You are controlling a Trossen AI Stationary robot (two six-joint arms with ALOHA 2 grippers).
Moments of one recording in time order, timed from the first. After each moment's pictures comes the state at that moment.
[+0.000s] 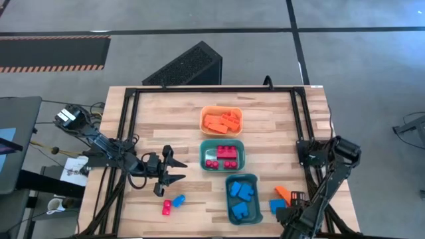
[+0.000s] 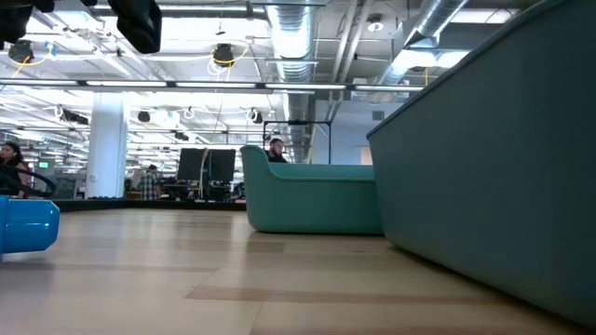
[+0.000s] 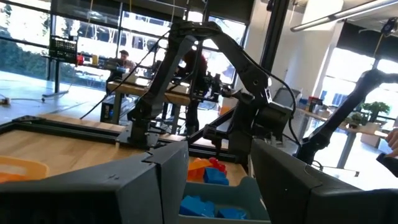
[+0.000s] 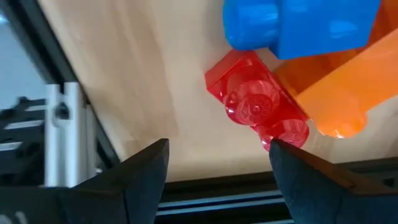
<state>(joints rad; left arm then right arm) -0.61 1.30 0.34 1.16 -0.53 -0.13 1.04 1.87 1.28 -1.09 -0.24 1.14</state>
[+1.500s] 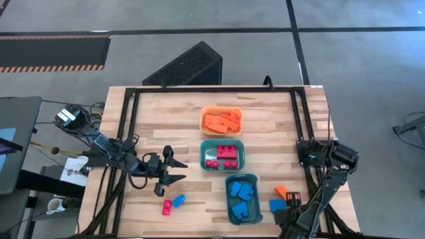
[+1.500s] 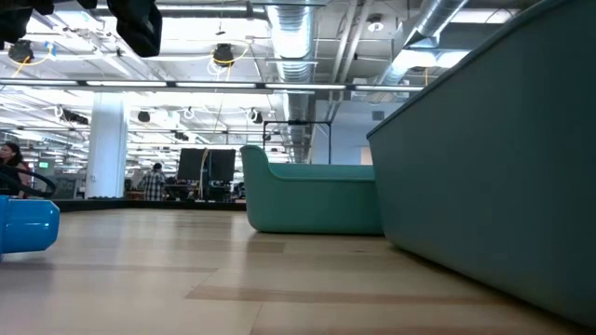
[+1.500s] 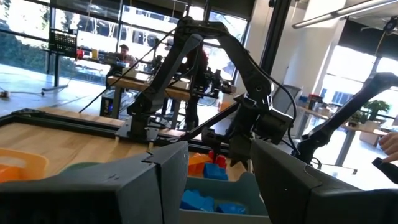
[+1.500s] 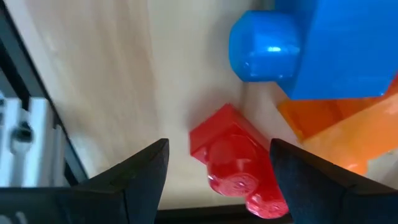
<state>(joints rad) -0.61 1.30 0.34 1.14 -0.53 -0.15 1.05 1.95 1.28 -1.10 -0.18 1.02</state>
